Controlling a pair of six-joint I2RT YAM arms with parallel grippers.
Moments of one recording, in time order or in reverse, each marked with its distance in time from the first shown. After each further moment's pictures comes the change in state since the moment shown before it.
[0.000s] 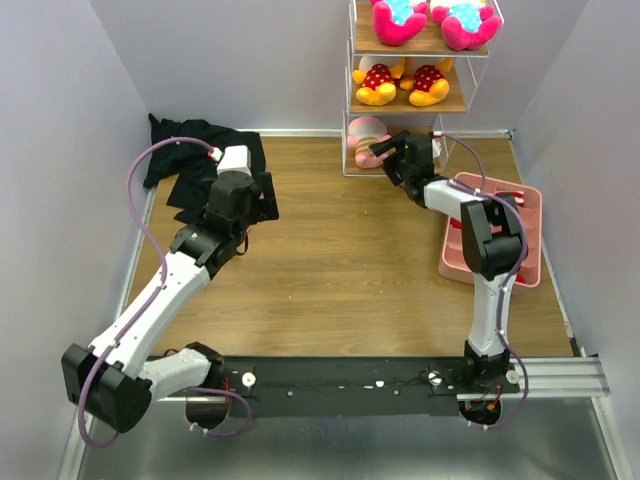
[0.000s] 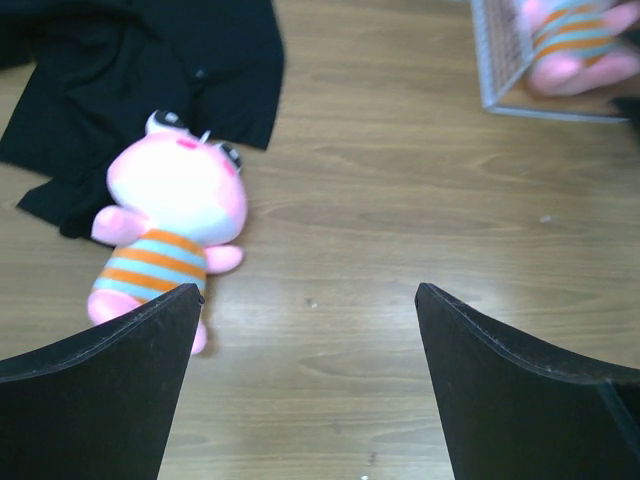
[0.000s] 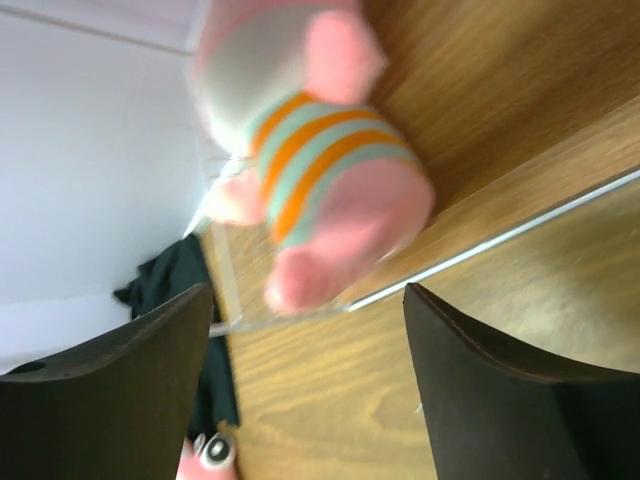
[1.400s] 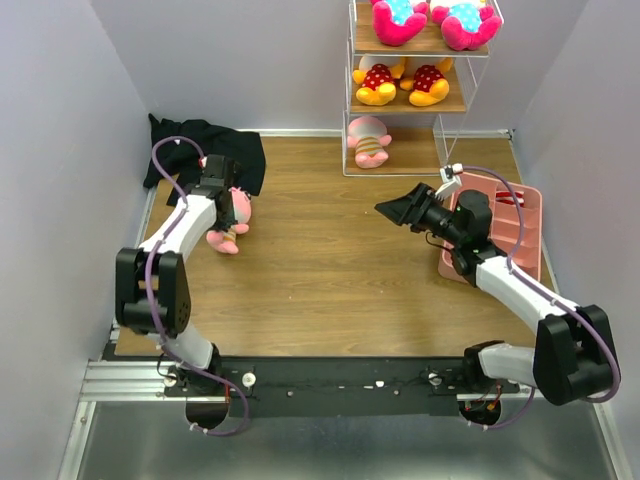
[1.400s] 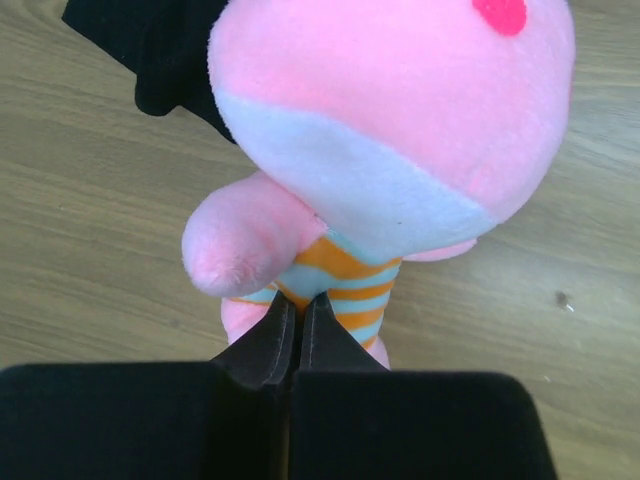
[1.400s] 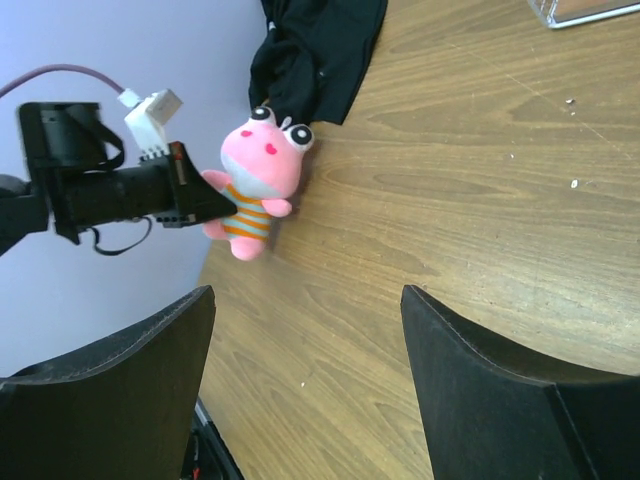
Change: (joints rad) left arm 0.366 0.595 0.152 -0.231 0.085 0.100; right arm -0.011 -0.917 -0.816 0.132 -0.537 -0.329
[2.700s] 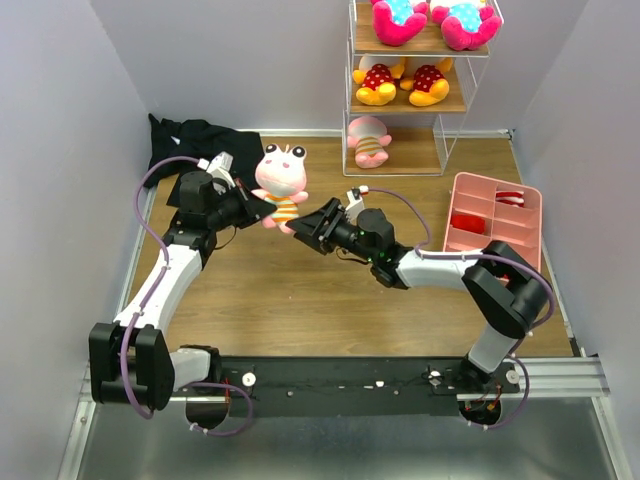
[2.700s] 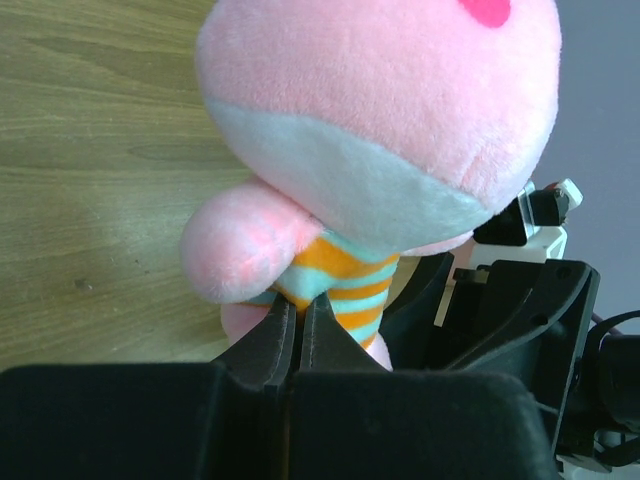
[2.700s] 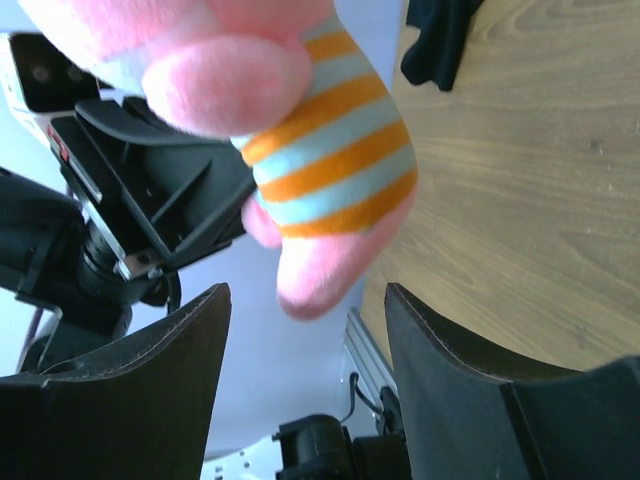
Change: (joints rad) left arm 0.000 -0.448 -0.347 0.569 0.825 -0.431; right arm 0.570 0.470 0.195 0.351 0.329 0.552
